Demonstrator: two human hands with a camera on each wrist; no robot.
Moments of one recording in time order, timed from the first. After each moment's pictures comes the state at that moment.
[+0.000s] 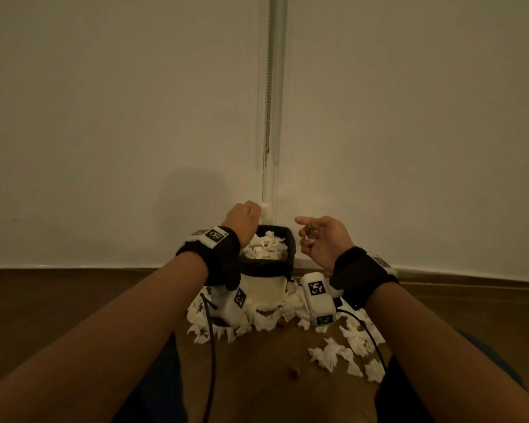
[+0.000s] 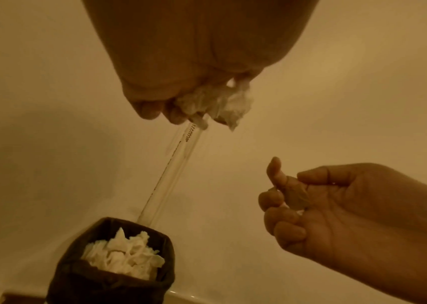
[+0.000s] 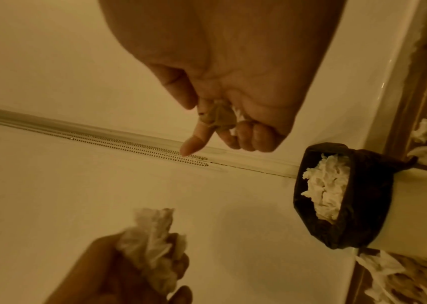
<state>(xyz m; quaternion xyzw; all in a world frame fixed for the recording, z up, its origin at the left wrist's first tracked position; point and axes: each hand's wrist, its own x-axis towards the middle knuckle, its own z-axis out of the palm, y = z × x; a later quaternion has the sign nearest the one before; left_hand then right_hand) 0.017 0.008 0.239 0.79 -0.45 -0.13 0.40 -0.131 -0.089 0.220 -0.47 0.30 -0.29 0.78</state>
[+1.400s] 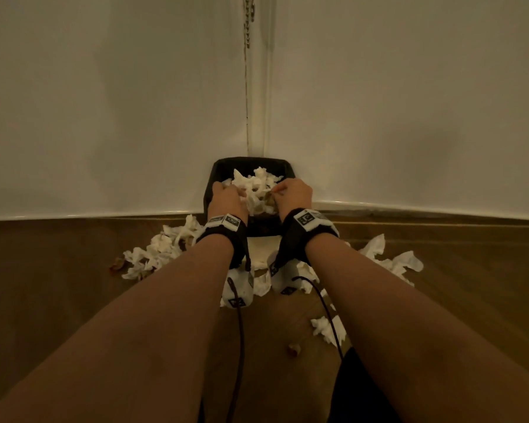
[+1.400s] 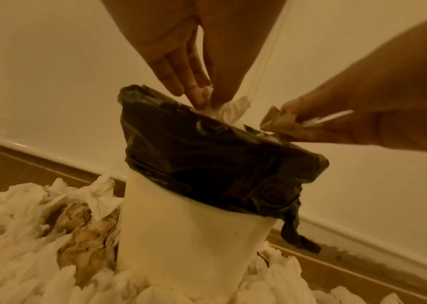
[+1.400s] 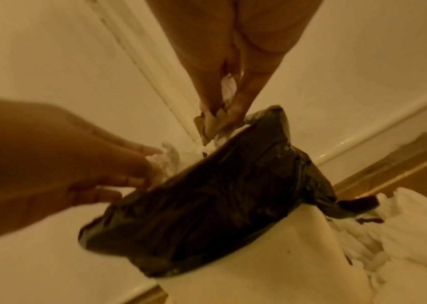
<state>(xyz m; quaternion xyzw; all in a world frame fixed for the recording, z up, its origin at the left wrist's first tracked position) 0.114 -0.163 0.035 0.89 -0.36 -0.10 0.25 0.020 -0.241 0.056 -0.77 0.51 -0.18 0.33</state>
